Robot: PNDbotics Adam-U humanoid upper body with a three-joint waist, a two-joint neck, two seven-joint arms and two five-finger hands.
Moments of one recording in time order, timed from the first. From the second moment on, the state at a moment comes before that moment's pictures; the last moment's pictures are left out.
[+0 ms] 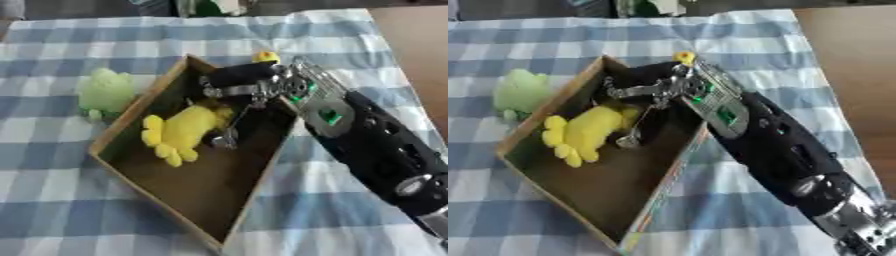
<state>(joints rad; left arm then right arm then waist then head) -0.33 0.20 0.02 -1.98 -0.19 -0.13 0.56 -1.01 -0.36 0.51 -1.34 0.41 -0.40 0.75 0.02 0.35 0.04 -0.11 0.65</state>
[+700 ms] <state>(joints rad) -0.32 0.20 0.02 -1.98 -0.19 -0.13 0.56 -1.03 -0.37 0.47 -1.32 0.42 -0.46 0.70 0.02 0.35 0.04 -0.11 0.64</state>
